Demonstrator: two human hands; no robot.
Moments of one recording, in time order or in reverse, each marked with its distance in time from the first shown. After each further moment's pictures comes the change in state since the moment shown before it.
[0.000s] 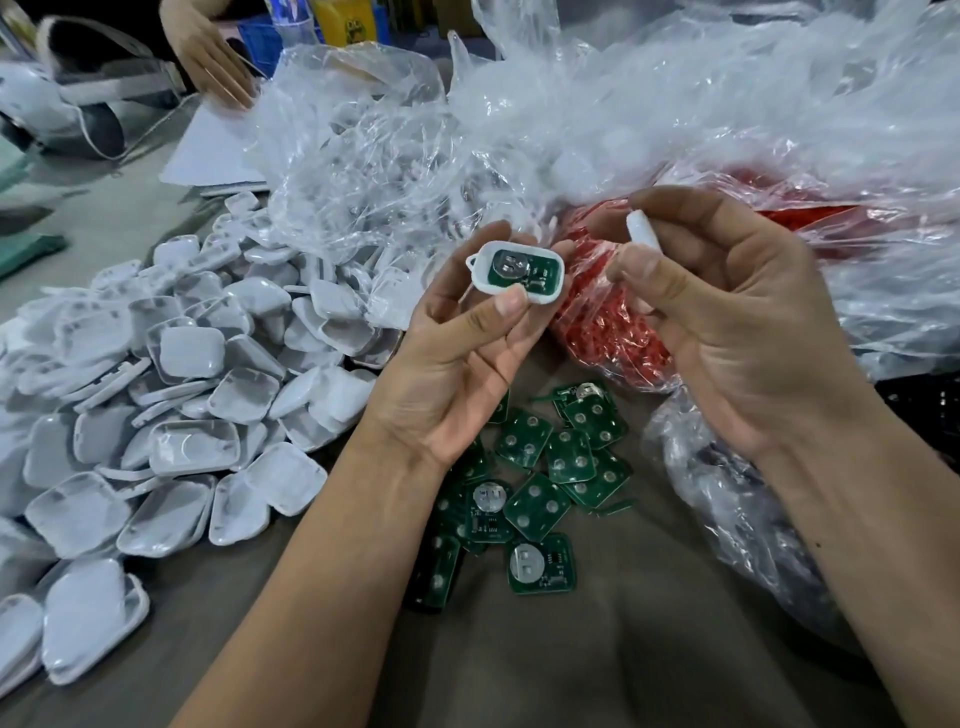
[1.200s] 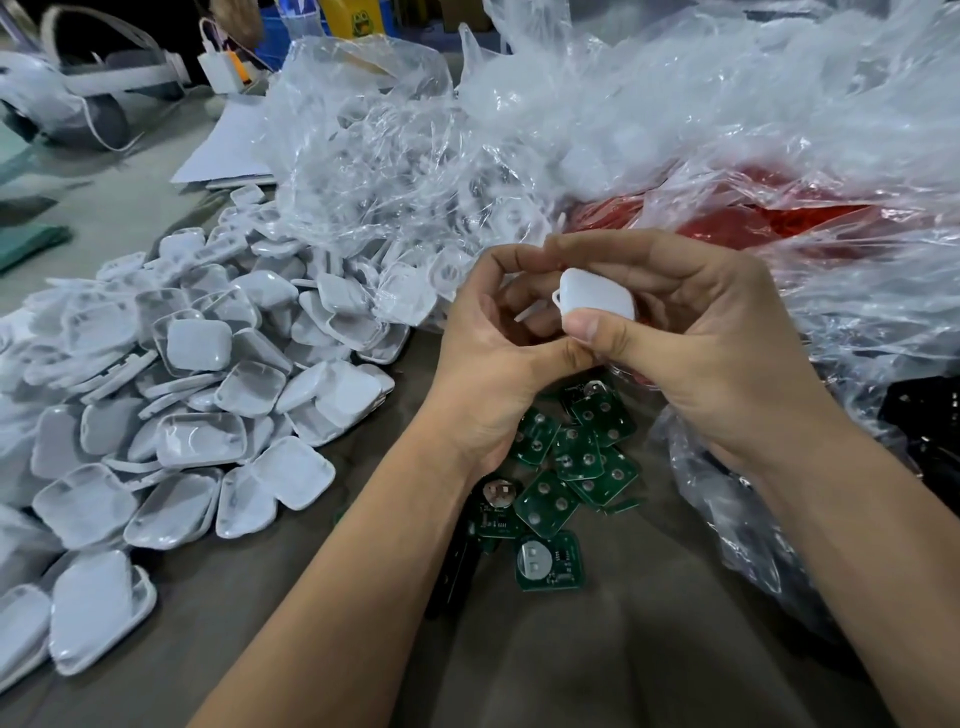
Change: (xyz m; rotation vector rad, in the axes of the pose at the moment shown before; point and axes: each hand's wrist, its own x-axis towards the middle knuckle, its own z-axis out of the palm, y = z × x) left_hand -0.006 -0.021 0.012 0.524 0.120 0.102; right_hand -0.003 0.019 0.001 -0.379 -0.257 -0.143
